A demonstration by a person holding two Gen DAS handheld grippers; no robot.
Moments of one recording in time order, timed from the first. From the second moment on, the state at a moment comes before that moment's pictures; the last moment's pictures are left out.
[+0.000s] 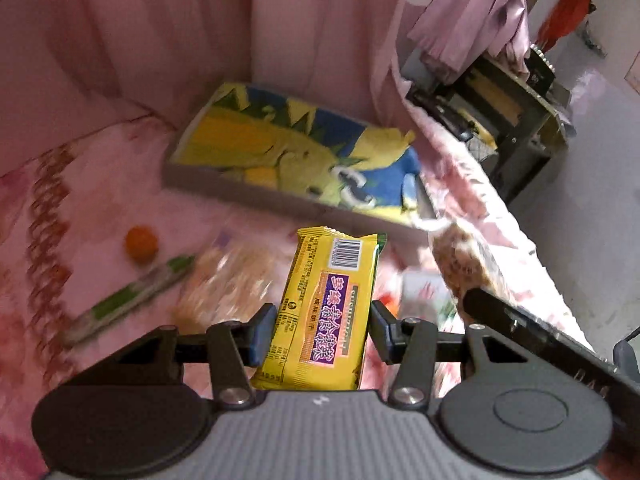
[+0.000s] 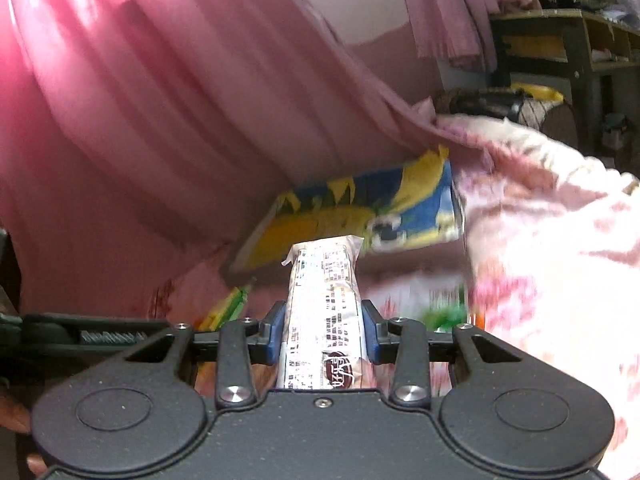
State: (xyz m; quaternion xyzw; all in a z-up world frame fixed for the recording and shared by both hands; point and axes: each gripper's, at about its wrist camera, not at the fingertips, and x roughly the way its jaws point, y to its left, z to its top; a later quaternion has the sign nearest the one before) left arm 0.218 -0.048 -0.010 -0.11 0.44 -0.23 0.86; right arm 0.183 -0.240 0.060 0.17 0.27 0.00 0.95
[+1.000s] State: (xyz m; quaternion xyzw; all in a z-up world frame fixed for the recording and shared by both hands) left arm 0.451 -0.143 -0.067 -0.09 0.42 -0.17 0.89; right arm 0.421 -0.339 -0.008 0.24 0.25 -0.02 0.94
